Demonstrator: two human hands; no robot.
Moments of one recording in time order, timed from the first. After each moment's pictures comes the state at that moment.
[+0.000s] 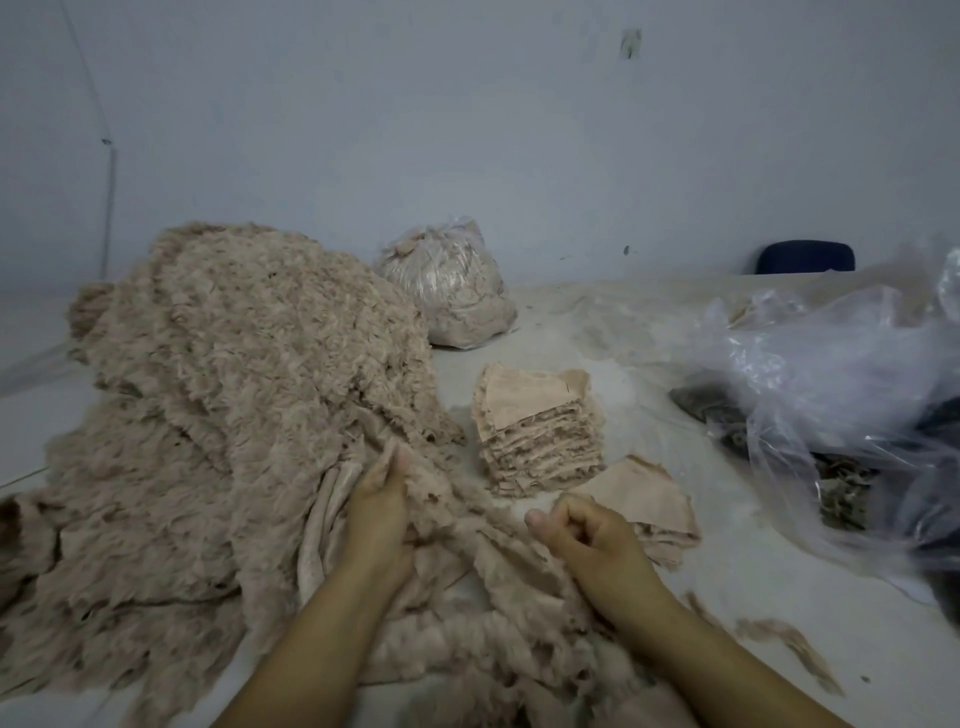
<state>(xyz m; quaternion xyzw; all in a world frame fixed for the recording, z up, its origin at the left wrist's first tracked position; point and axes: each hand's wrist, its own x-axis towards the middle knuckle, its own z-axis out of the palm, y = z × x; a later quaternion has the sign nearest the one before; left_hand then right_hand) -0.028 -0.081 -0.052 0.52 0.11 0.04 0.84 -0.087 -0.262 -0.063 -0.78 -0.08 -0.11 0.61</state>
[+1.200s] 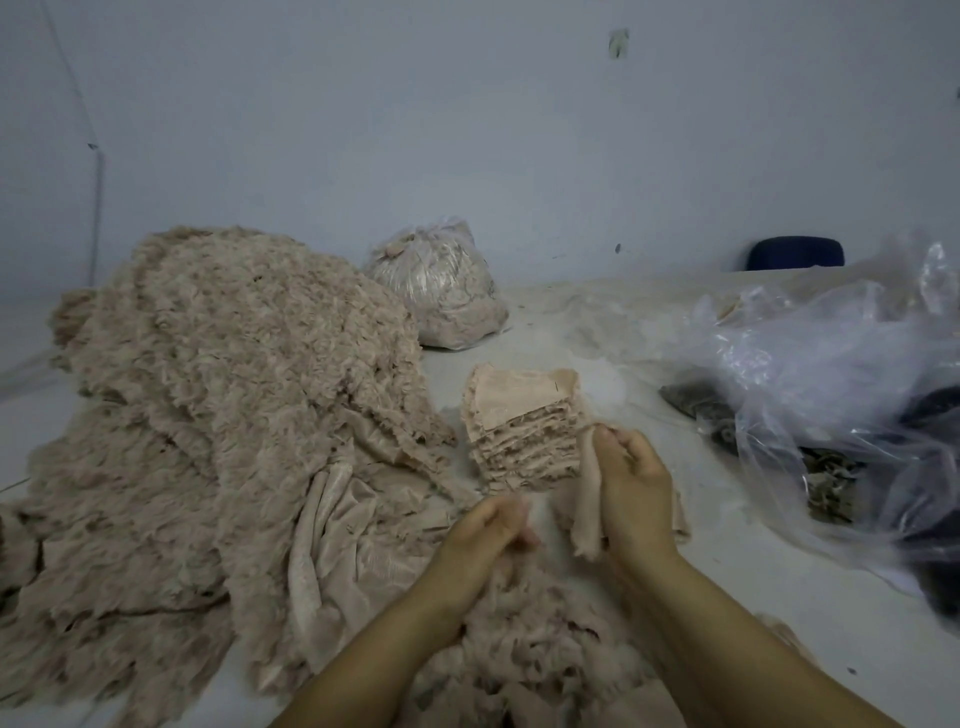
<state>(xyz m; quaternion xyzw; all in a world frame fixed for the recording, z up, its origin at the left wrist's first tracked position) -0.061 -0.126 -0.068 0.67 -0.14 -0.16 0.71 -0.053 -0.279 -0.045 -0.66 0.10 -0.30 0.68</state>
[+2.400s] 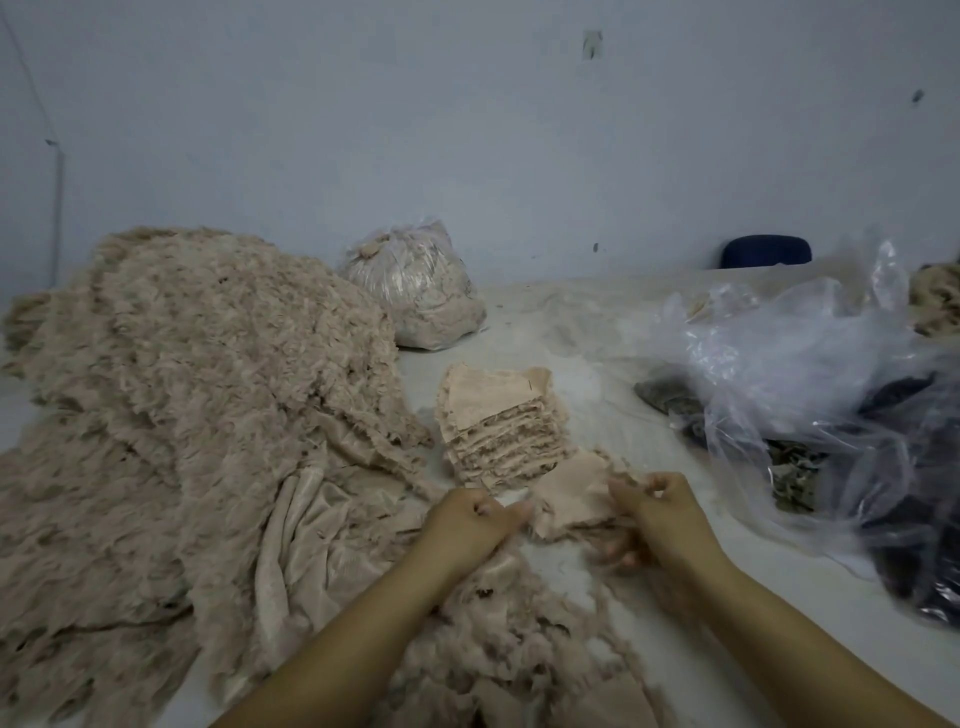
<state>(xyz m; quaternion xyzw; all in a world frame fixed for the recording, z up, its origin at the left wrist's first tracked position) -0.033 -0.146 -0.064 0.83 -0.09 -0.10 0.55 -0.077 -0.338 -0.059 -0.68 0.23 -0.10 0.69</state>
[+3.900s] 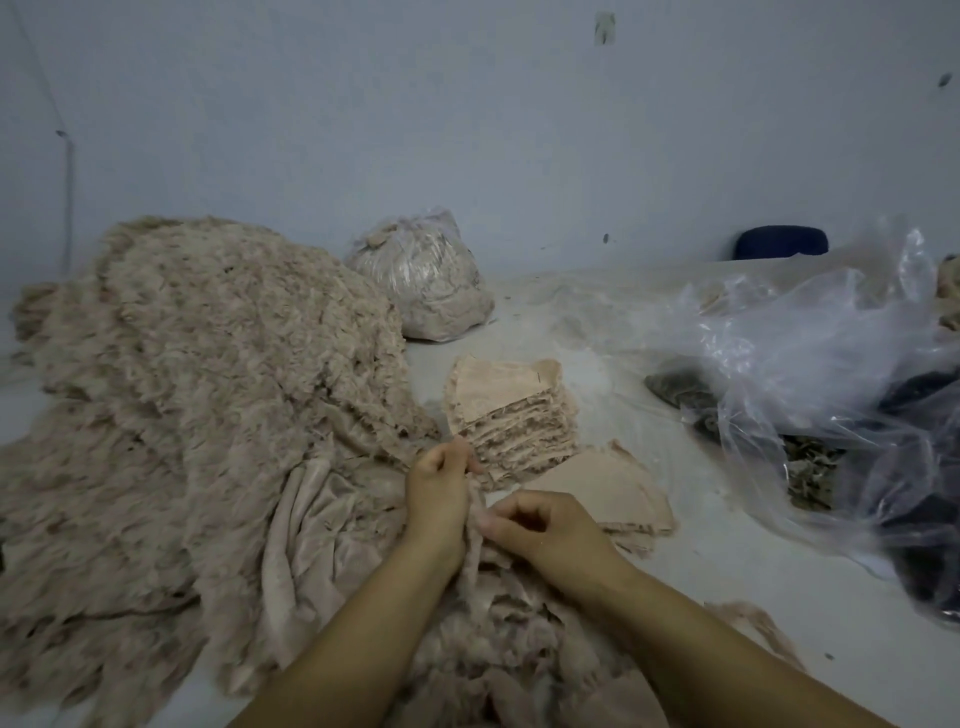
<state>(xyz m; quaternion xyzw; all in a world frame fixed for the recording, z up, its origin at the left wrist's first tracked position) -0.017 -0.151 -0.059 0.65 0.06 0.07 0.75 -0.081 -0.262 -0.055 -0.81 -0.08 0.00 0.58</state>
